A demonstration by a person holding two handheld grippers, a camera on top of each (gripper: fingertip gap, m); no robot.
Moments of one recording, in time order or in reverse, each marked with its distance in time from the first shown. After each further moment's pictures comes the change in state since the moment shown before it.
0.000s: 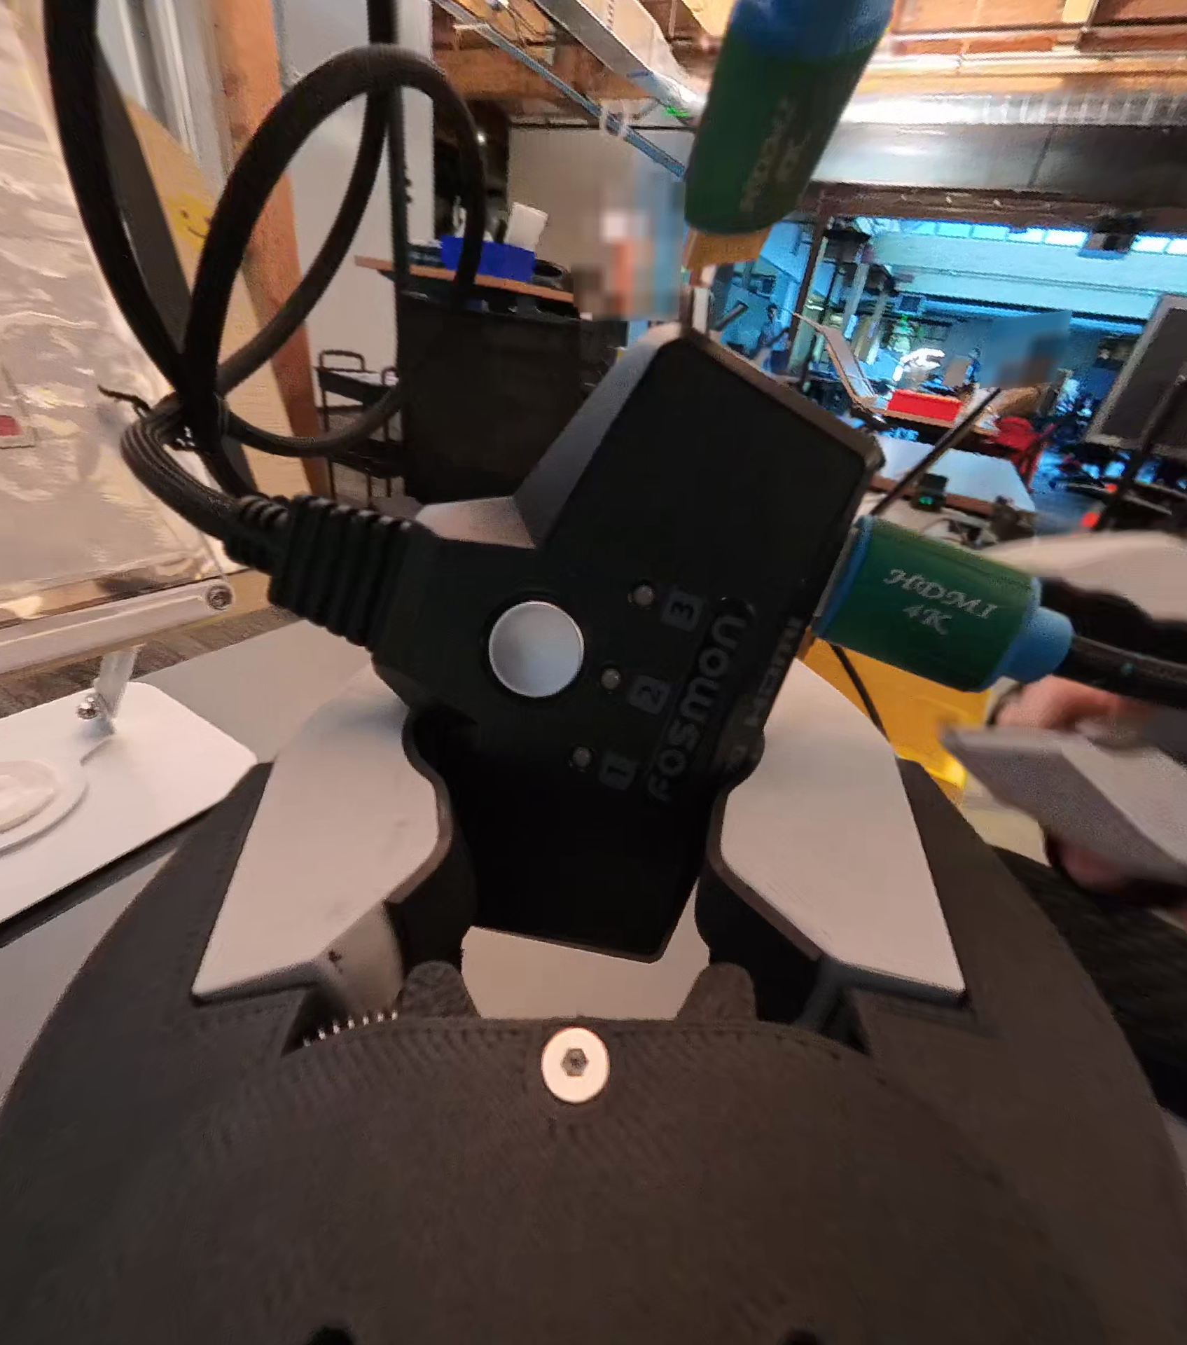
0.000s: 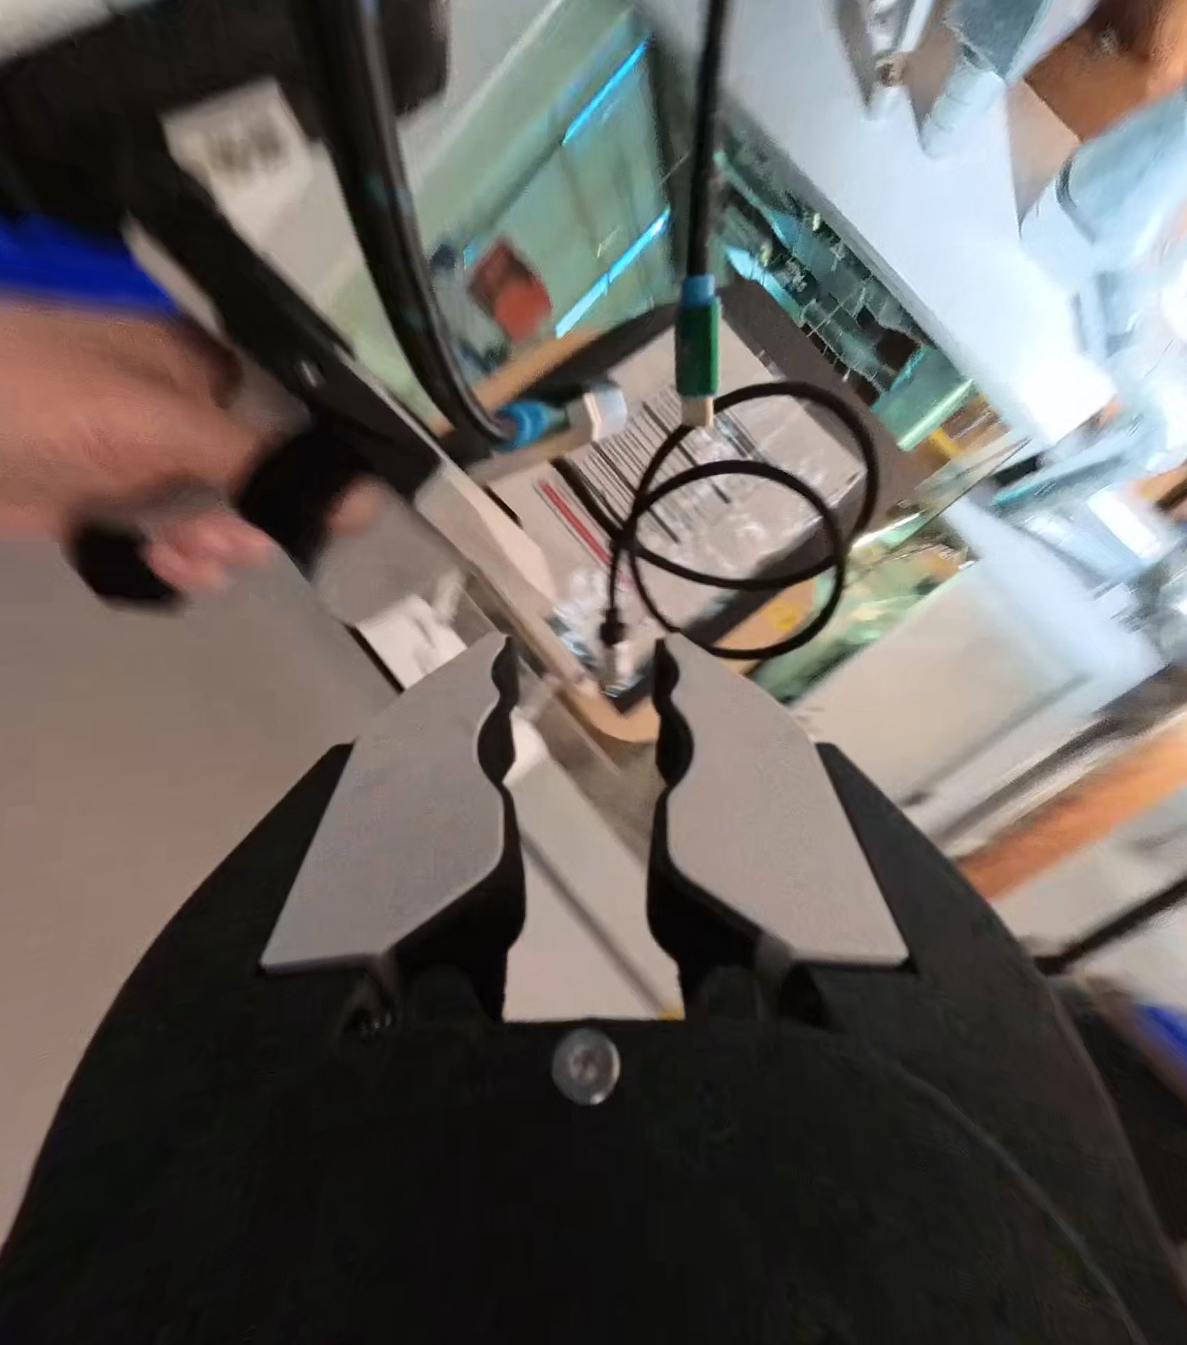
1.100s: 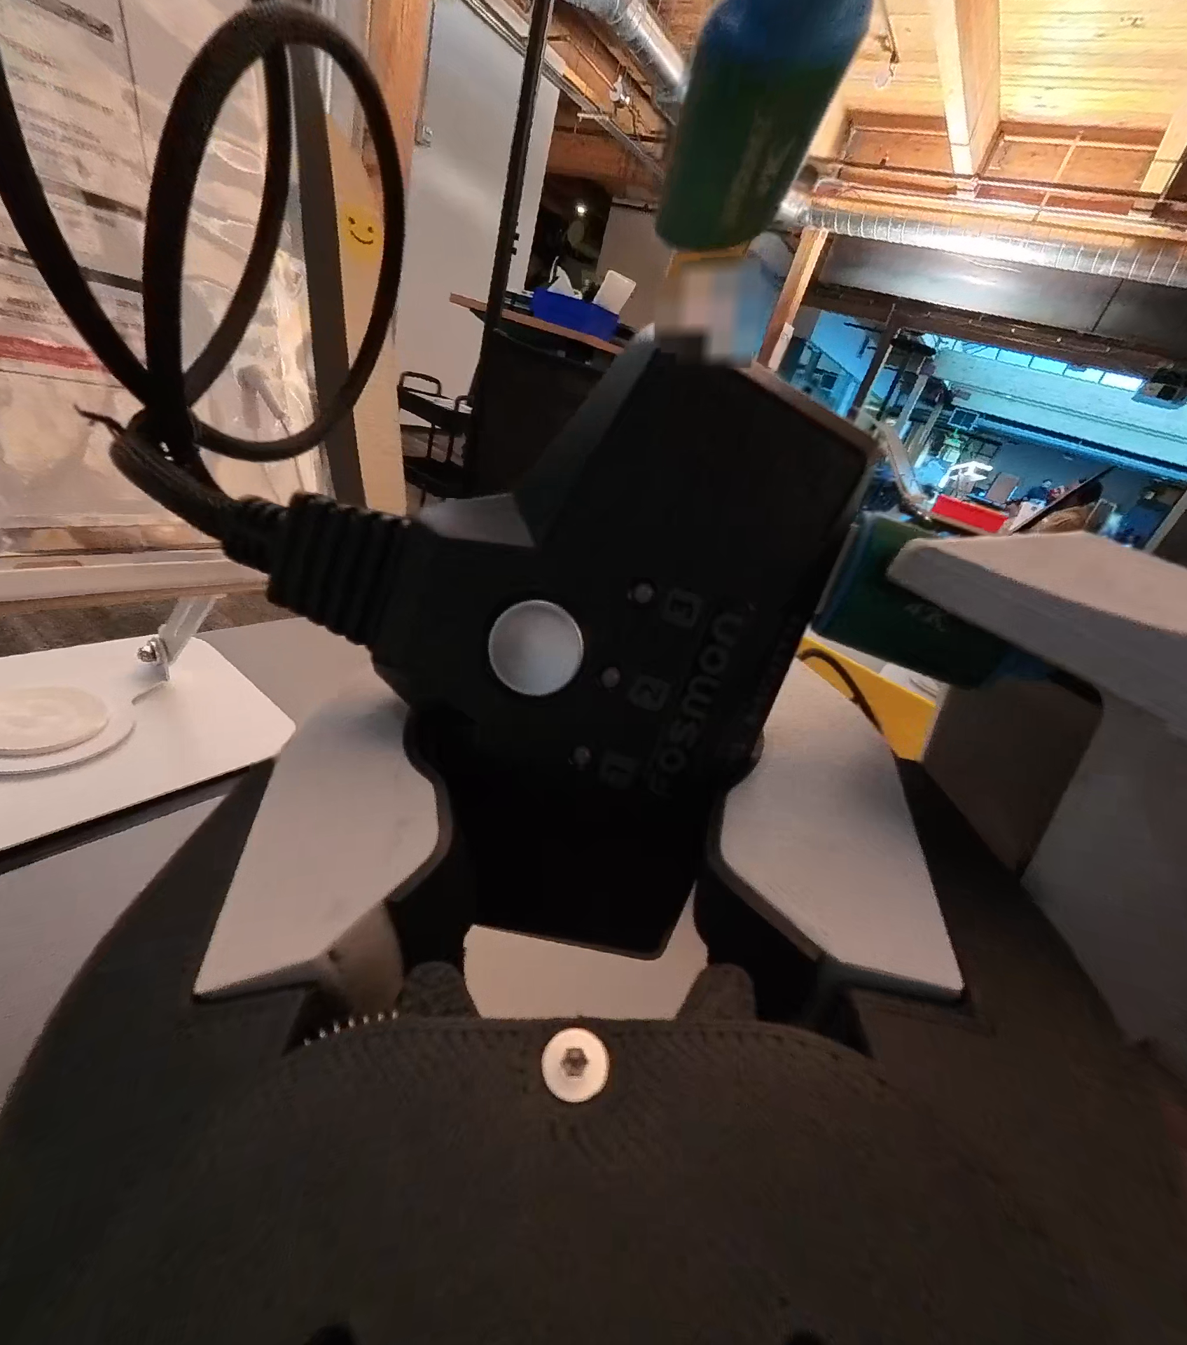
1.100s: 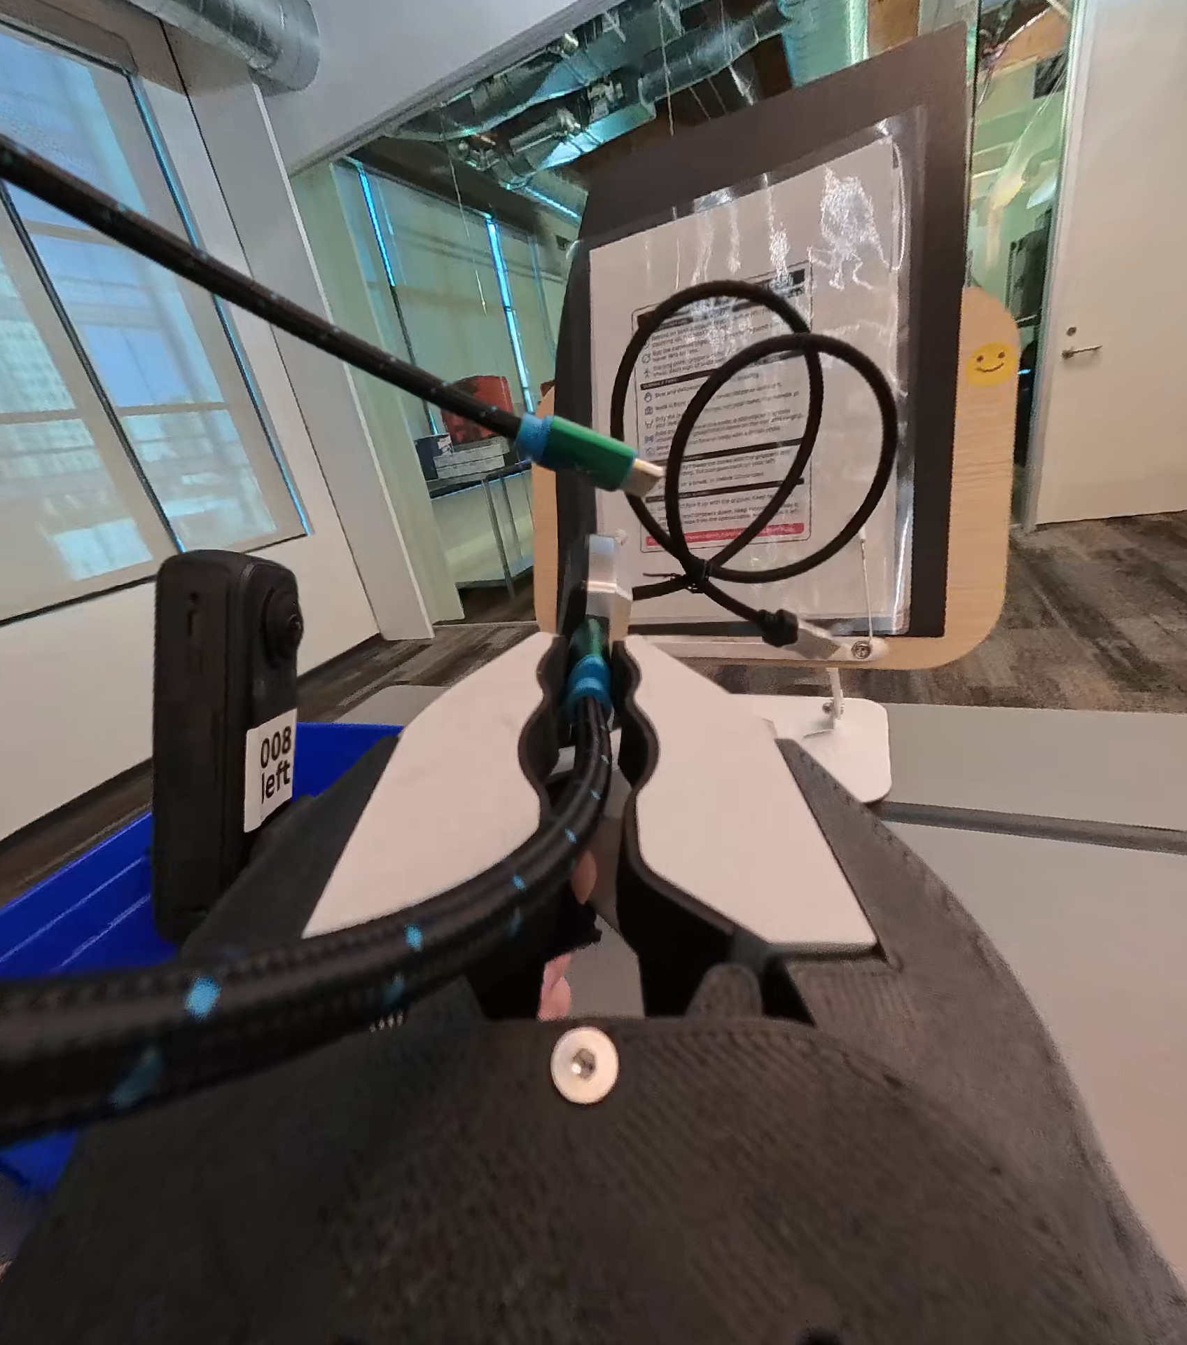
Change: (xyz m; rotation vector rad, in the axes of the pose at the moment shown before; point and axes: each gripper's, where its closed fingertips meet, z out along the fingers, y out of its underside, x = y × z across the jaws) left arm -0.029 0.000 -0.007 0.086 -0.111 -0.134; right arm -0.021 -0.038 0.079 -0.027 0.128 0.994
